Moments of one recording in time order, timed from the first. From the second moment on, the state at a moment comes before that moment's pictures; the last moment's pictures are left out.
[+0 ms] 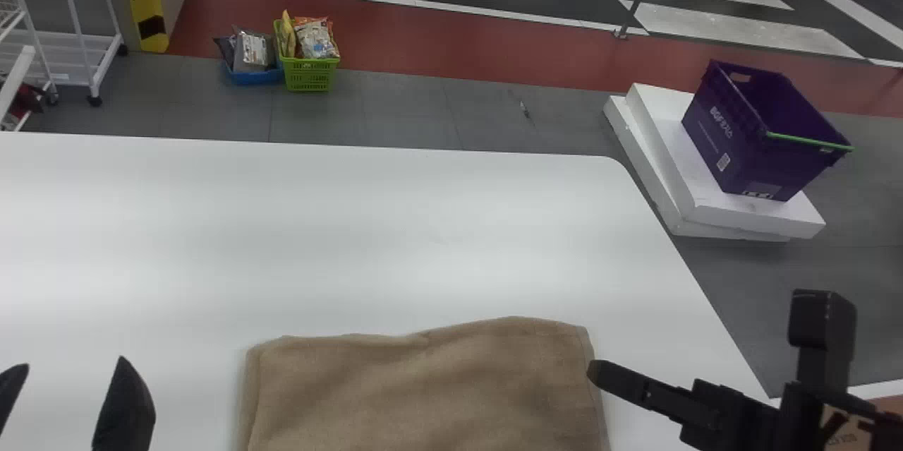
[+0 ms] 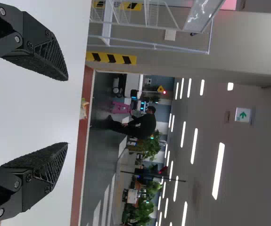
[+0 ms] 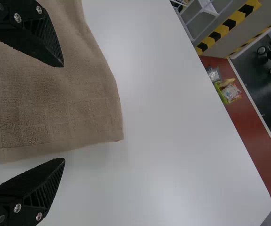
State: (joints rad) left arm 0.82 0.37 -0.28 -2.17 0.12 -0.33 0.37; right arm 0.35 0.00 -0.71 -2.50 -0.58 1.57 0.27
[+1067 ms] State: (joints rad) left arm 0.82 0.37 -0.27 -2.16 0.13 -0.32 0.36; right arm 0.24 0.00 -0.57 -2.30 -0.52 1.57 0.19
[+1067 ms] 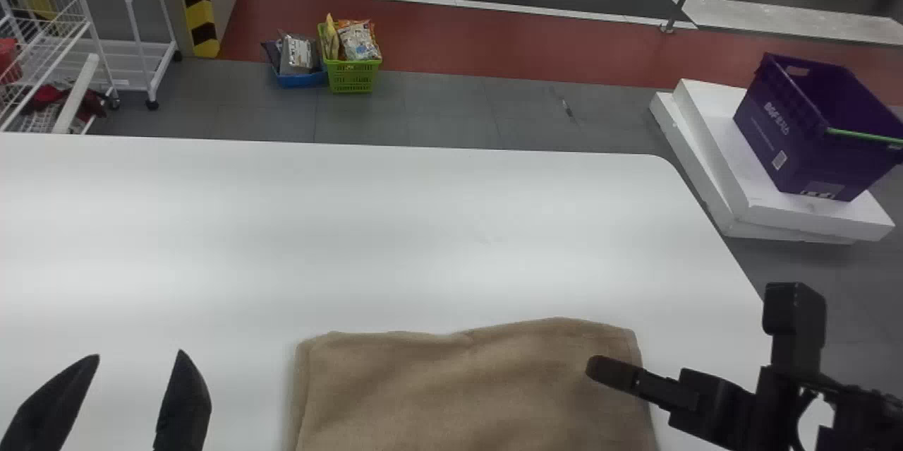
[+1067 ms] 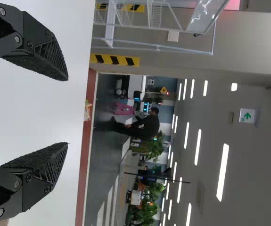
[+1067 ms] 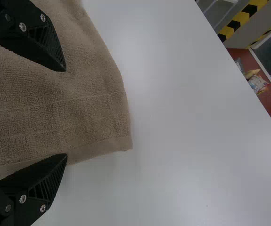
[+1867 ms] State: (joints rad) left arm 0.81 0.36 -0.27 -2.14 0.13 -0.32 0.36; right arm 0.19 0.00 -0.53 -2.24 -0.53 1.57 0.21
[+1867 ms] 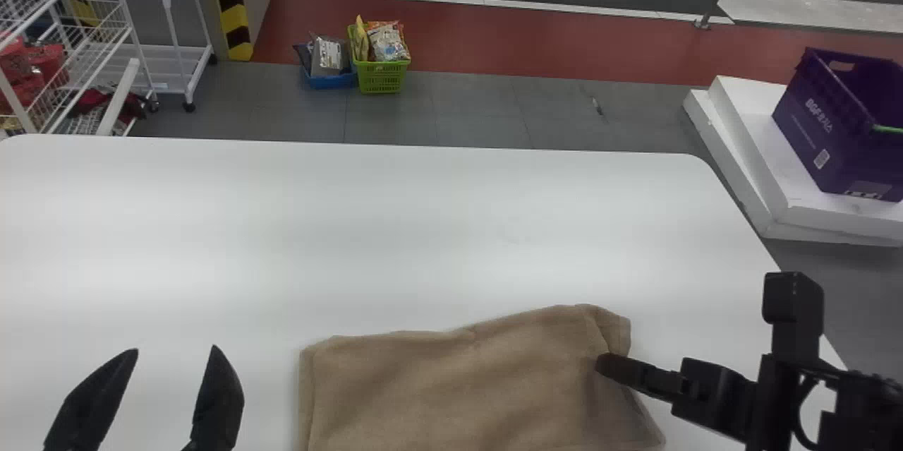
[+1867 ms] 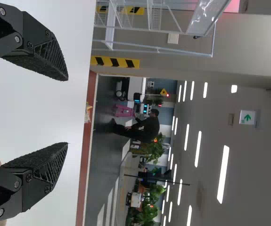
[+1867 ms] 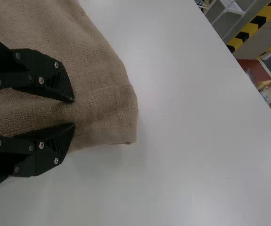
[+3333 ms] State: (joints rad) left arm 0.83 0.35 -0.24 -2.17 0.13 -0.31 0.34; right arm 0.21 0.00 -0.86 -2.20 -0.67 1.57 0.25
